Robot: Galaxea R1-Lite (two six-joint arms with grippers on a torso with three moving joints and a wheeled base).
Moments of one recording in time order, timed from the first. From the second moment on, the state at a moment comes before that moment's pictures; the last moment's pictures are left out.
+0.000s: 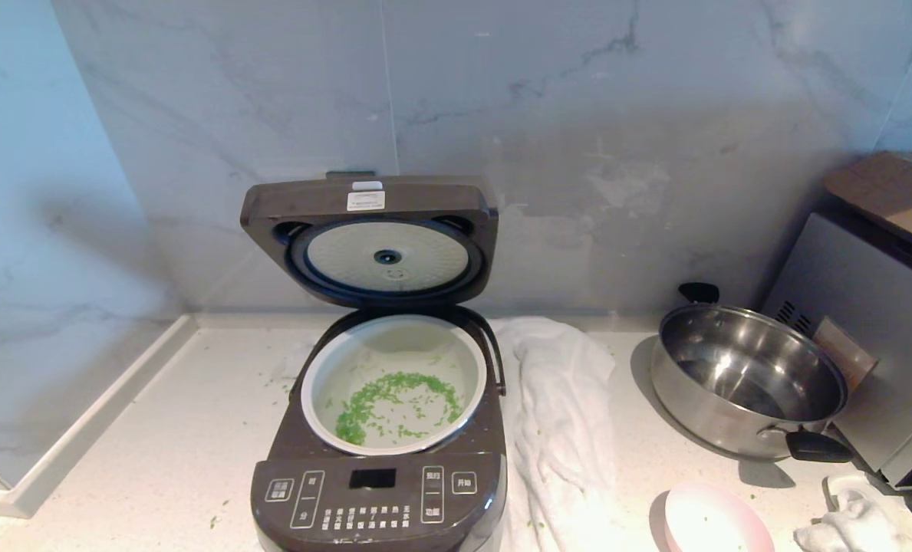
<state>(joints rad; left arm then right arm) 0.00 0.00 -0.02 0.03 0.00 -0.03 0.07 0.45 -0.37 -0.08 -0.42 -0.02</state>
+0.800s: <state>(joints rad) 0.00 0.00 -0.02 0.03 0.00 -0.03 0.01 0.15 -0.17 0.00 -0.15 -0.11</state>
